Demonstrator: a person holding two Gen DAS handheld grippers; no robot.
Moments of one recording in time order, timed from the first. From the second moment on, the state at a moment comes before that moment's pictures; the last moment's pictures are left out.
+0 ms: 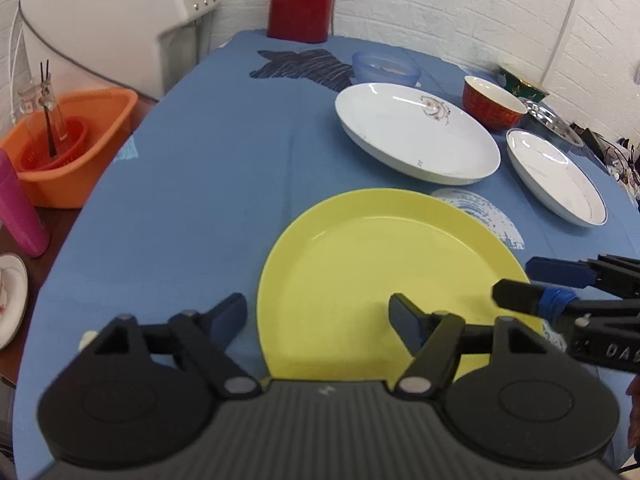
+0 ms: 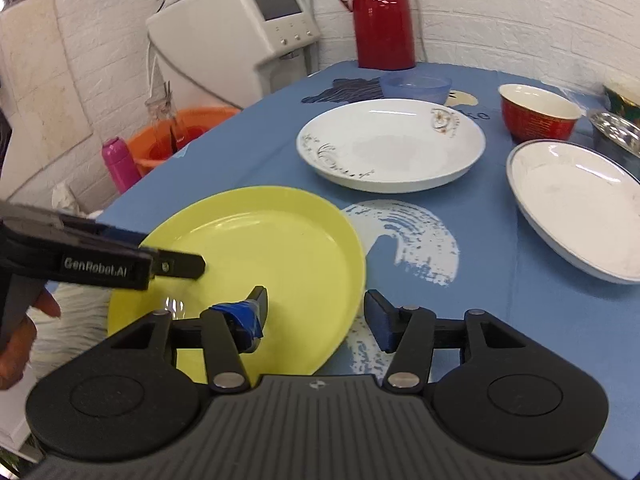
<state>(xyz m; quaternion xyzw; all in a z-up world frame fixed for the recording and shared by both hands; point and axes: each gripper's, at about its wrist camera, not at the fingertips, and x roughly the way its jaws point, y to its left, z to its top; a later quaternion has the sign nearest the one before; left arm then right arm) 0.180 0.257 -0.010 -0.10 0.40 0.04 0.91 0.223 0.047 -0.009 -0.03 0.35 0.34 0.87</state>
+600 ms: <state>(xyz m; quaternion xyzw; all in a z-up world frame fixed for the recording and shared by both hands) 0.285 0.282 0.041 -0.11 0.39 0.01 0.92 0.304 0.016 0.038 -0.04 0.32 0.28 0.90</state>
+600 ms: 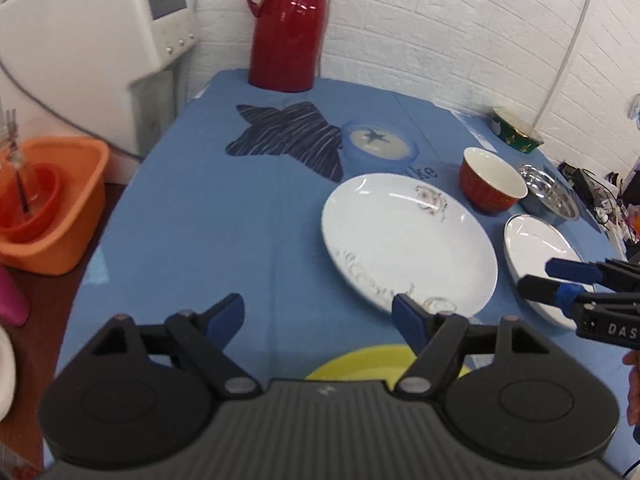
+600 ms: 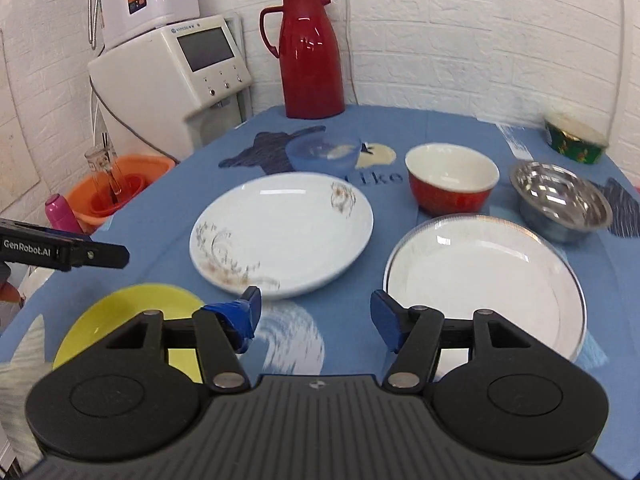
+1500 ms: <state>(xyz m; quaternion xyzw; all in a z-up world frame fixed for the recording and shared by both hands) 0.388 0.268 -0.004 -0.11 0.45 -0.01 0.88 0.402 0.071 -0.014 -0.07 0.38 0.28 0.88</state>
